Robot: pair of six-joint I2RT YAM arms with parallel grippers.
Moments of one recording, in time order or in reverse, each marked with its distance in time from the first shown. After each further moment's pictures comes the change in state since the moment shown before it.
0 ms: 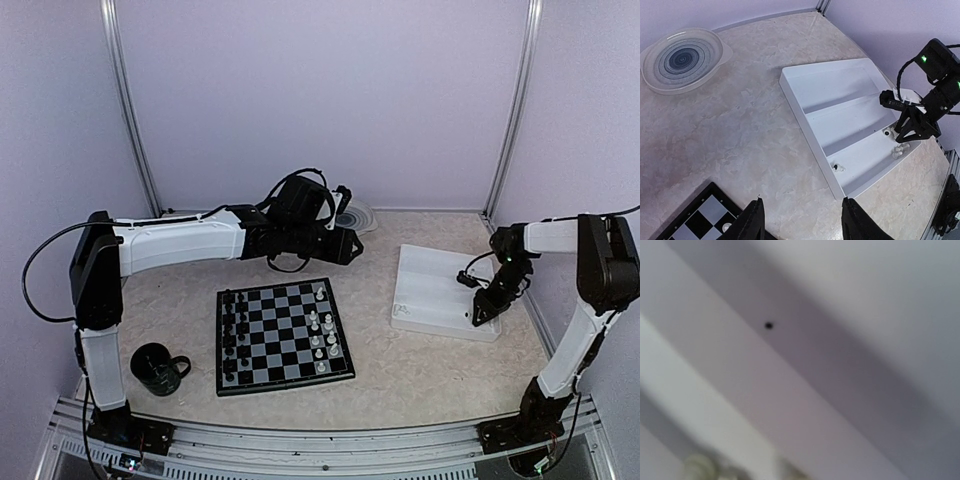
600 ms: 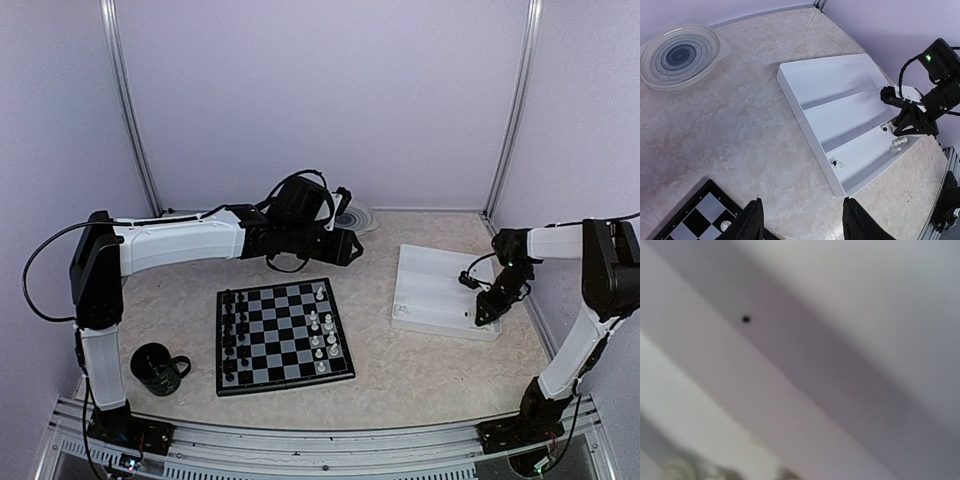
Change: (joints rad) left arm 0.005 0.002 0.000 -0.011 0.026 0.000; right arm 0.000 -0.047 -0.071 0.092 0.043 -0.003
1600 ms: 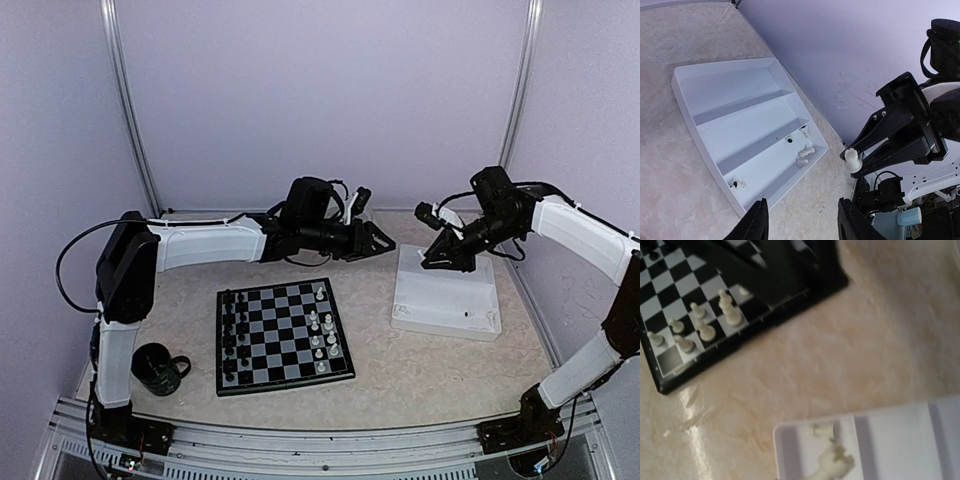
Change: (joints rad) left arm 0.028 0.151 0.075 0.285 0.447 -0.282; right arm 0.306 -0.244 0.251 -0.007 -0.465 -0.206
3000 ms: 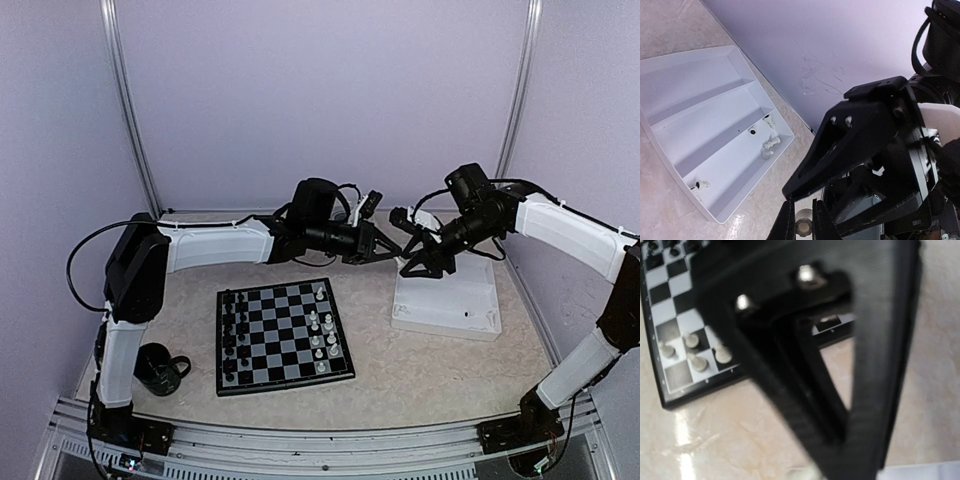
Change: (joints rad) left arm -0.002 0.066 0.058 0.085 0.198 -0.068; right arm 0.164 0.051 0.056 0.054 0.055 -0.016
